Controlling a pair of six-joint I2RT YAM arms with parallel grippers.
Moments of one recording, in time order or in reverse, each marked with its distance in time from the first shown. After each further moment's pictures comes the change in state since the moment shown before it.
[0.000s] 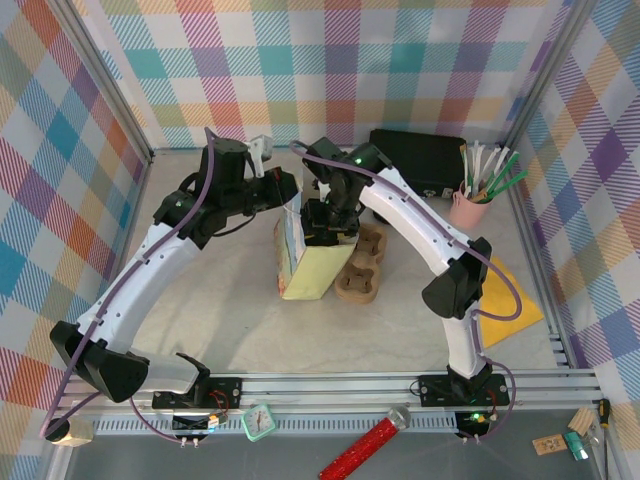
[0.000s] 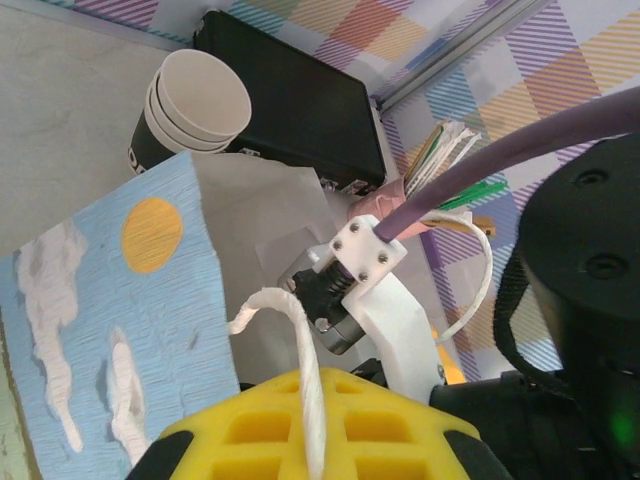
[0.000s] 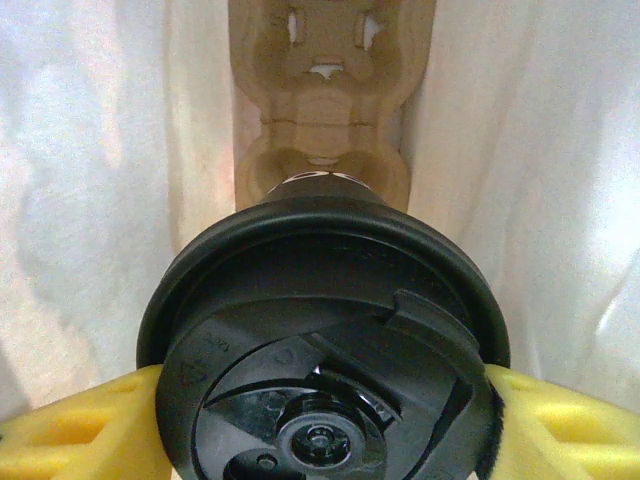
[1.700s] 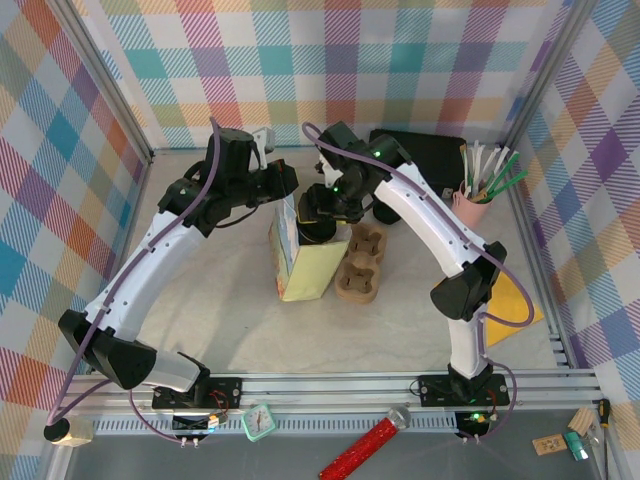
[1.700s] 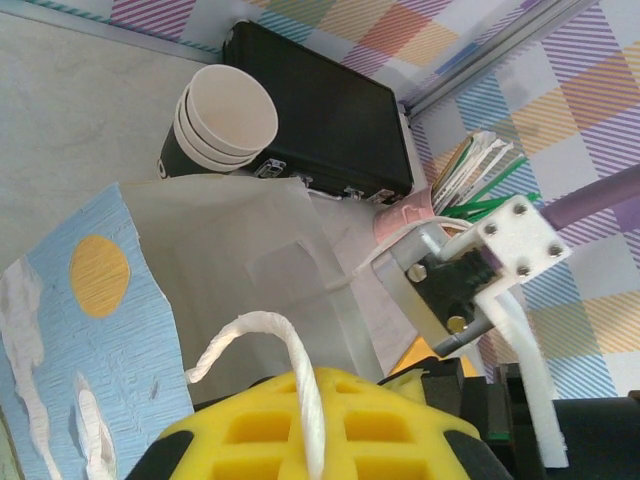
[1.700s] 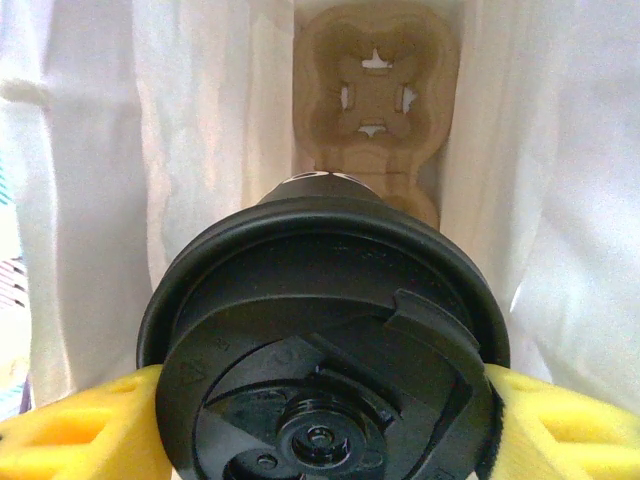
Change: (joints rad) left arm 0.000 0.076 0.111 -0.075 -0.051 0.023; right arm -0.040 -0.050 0.028 0.067 -0.062 -0.049
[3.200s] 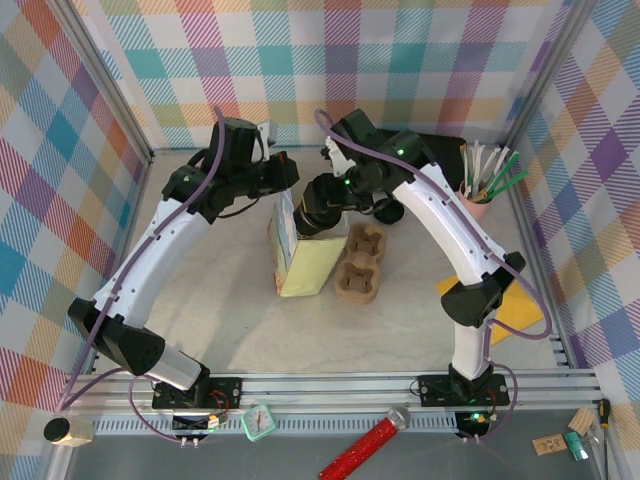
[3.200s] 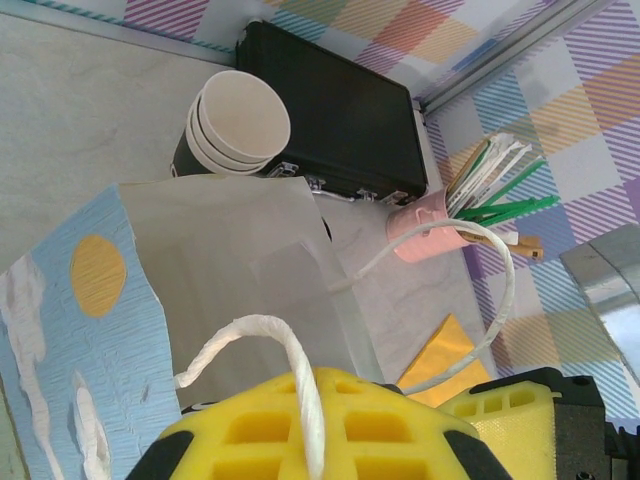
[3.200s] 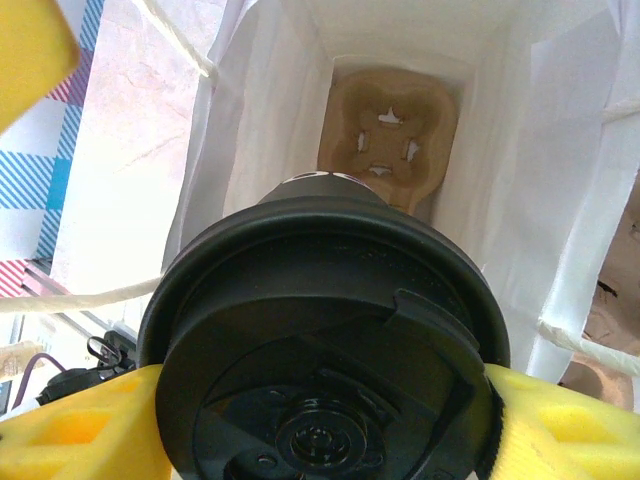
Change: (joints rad) left arm 0.014 0.079 0.114 -0.077 -0.001 0.021; right arm -0.013 -0.083 0.039 0.022 0.038 -0.106
